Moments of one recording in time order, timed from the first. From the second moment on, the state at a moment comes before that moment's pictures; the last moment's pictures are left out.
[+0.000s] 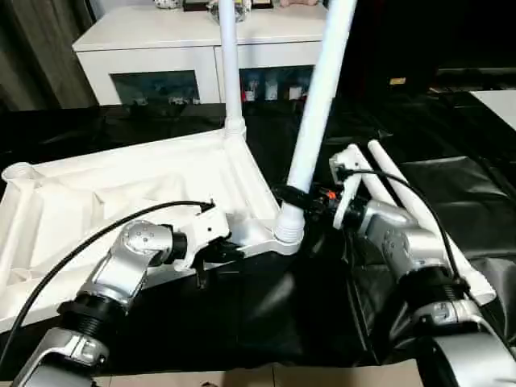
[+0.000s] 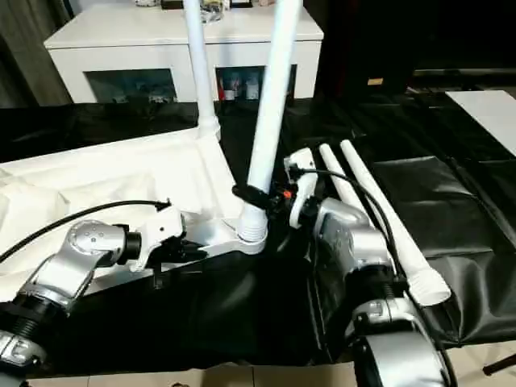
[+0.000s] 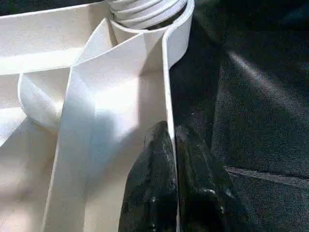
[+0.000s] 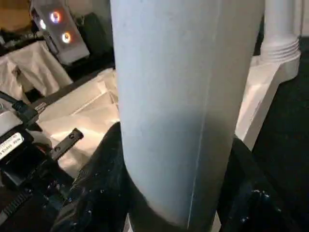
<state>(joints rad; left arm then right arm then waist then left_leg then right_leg) -0.47 0.42 -0.26 0.44 0.08 0.10 -1.10 -0.63 -0.20 -0.02 0.64 0.37 0.25 0.93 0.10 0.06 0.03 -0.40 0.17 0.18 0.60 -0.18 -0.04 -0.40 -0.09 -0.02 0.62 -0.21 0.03</state>
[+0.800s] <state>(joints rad) -0.48 0.42 -0.27 0.51 0.07 0.04 -1.07 -0.44 -0.21 0.05 0.40 0.27 0.10 0.88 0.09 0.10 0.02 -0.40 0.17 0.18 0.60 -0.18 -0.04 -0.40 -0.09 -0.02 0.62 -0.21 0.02</state>
